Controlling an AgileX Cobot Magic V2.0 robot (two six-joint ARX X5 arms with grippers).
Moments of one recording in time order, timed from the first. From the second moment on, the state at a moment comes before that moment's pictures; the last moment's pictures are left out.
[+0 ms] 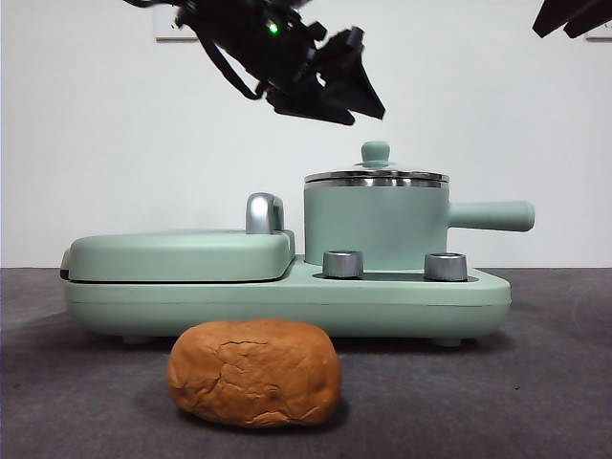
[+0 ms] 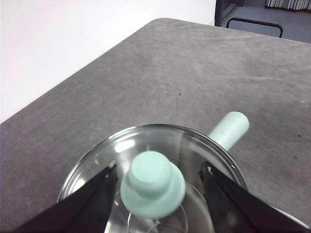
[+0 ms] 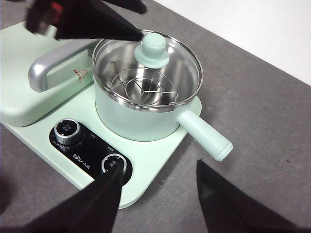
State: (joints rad) left arm -0.60 1.84 1.49 -0.01 0.33 0.25; right arm 0.36 0.82 0.89 -0.56 -0.11 -0.24
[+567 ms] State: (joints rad) left arm -0.60 1.93 1.52 0.06 0.33 0.22; right arm 0.36 0.82 0.89 -0.56 -0.11 -0.23
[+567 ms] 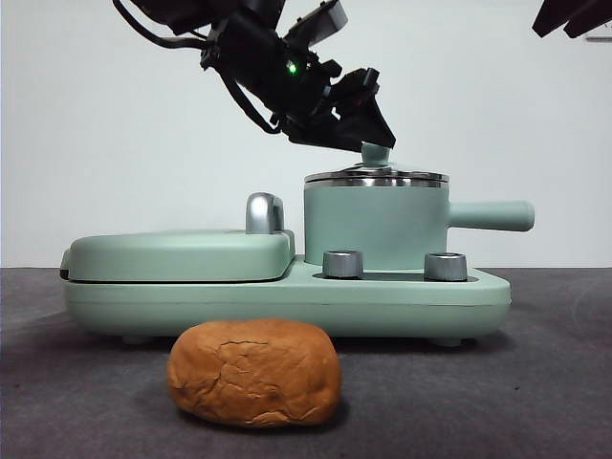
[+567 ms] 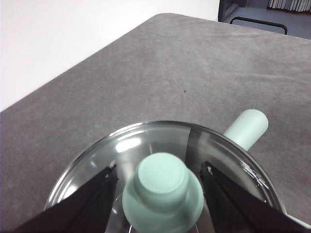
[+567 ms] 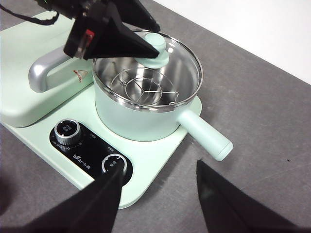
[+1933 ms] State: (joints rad) left arm -0.60 1.95 1.52 0.08 0.33 0.22; right arm 0.36 0.82 0.89 -0.56 -0.10 -0.23
